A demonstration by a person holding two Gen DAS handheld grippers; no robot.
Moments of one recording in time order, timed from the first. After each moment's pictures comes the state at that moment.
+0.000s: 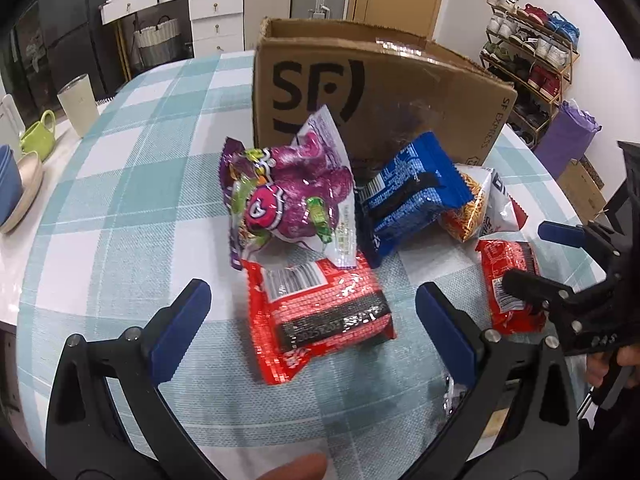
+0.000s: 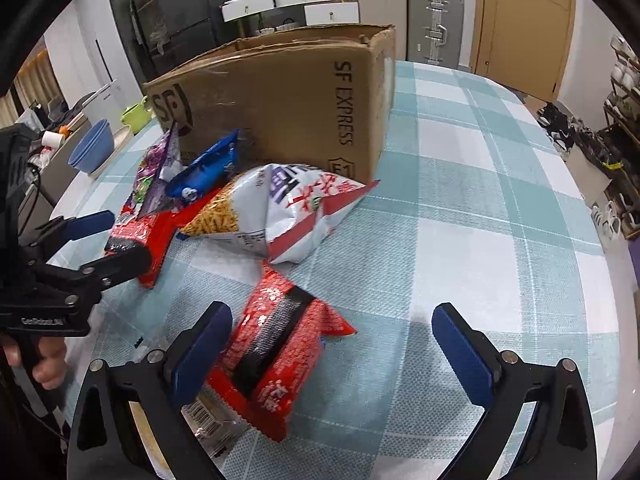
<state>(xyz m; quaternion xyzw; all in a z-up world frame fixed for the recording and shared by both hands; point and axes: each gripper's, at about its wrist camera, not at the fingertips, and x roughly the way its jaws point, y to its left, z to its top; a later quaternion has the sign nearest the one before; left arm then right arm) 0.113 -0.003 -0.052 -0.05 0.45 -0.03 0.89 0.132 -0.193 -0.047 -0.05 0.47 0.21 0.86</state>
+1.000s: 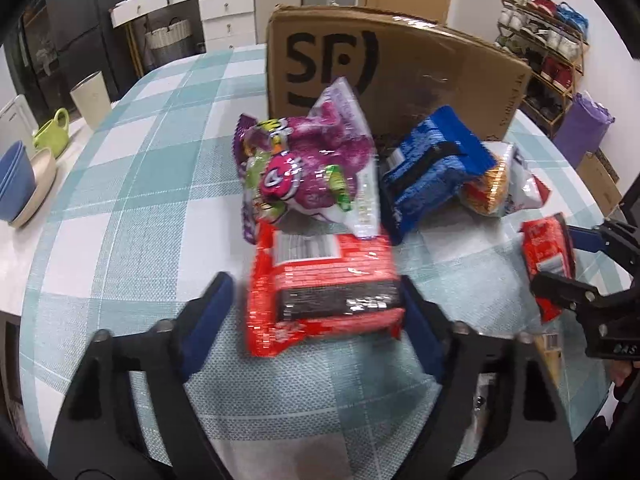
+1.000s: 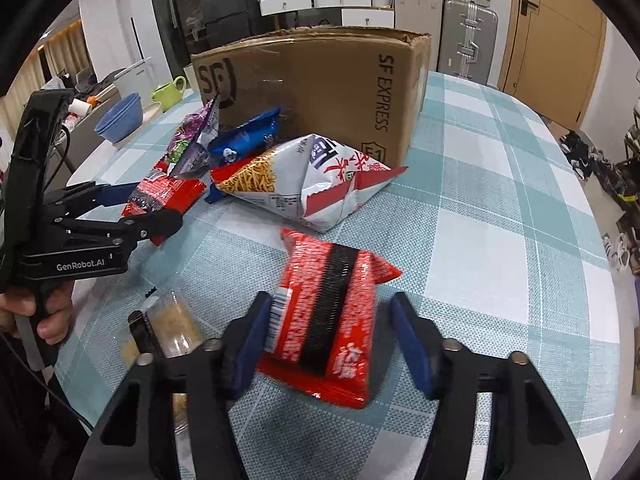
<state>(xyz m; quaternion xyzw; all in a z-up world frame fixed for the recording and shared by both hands) 0.110 -0.001 -0.070 -0.02 0.45 0.00 0.89 0.098 -0.205 -0.049 -0.08 0.45 0.26 0.85</state>
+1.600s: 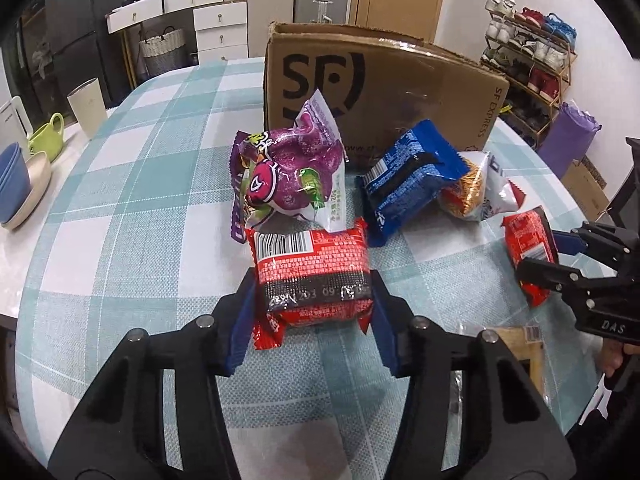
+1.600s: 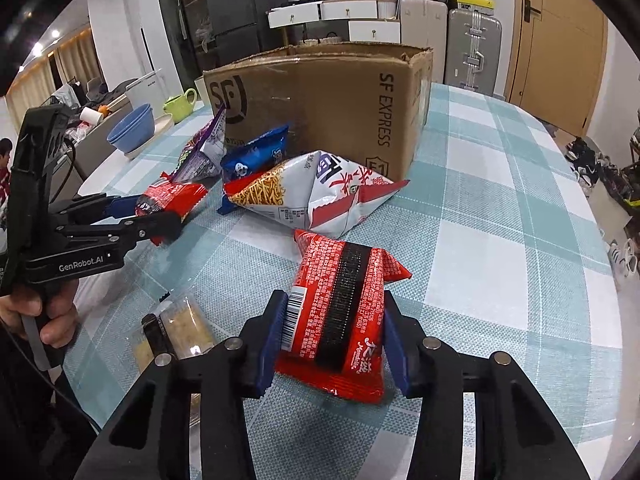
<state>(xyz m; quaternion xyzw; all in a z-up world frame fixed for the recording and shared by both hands) 0.091 0.002 -0.060 -0.04 0.42 -0.02 0.91 0.093 -0.214 -0.040 -0.07 0.43 0.27 0.86</state>
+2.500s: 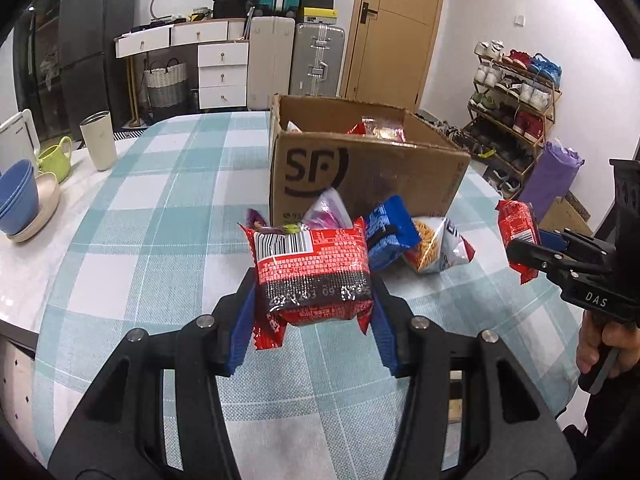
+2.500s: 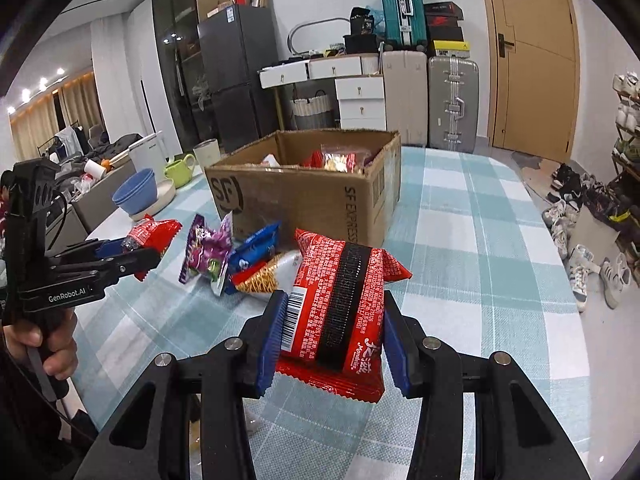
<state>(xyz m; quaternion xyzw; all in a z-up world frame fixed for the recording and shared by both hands) 0.051 0.007 0.004 -0.06 0.35 -0.03 0.94 0.086 -0.238 0.020 -0.02 0.33 0.26 0.91</state>
